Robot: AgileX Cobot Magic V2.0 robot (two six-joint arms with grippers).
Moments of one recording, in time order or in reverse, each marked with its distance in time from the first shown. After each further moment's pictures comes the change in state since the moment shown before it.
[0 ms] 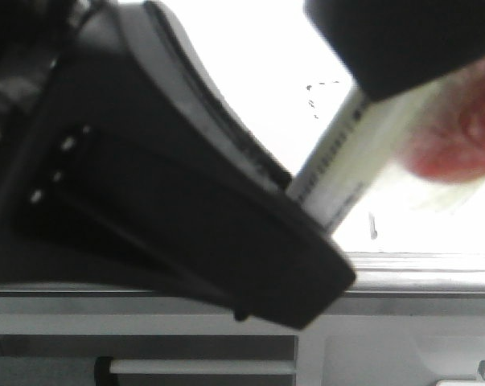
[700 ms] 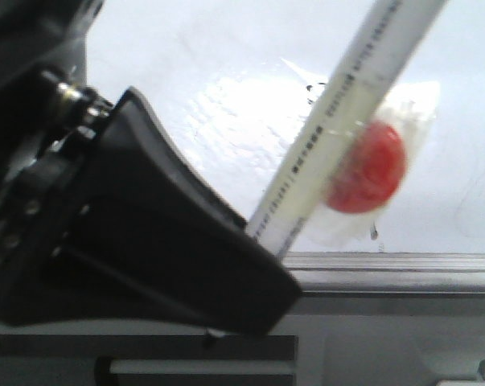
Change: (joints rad) left arm 0.000 0.000 0.074 -0.041 -0.116 -0.110; right arm 0.000 -0.195 -0.081 -0.539 0.029 0.342
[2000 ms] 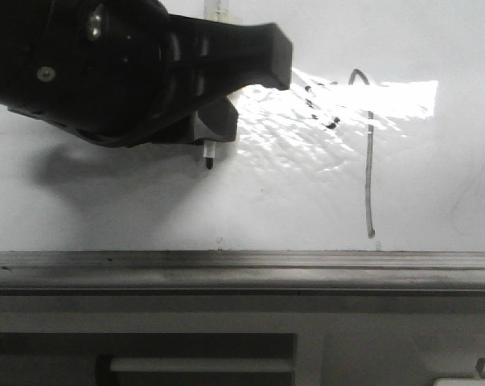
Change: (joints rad) left arm -0.100 0.204 -0.068 -0.339 -0.875 -0.284; right arm 0.000 -0.051 0.000 -0.263 0.245 0.378
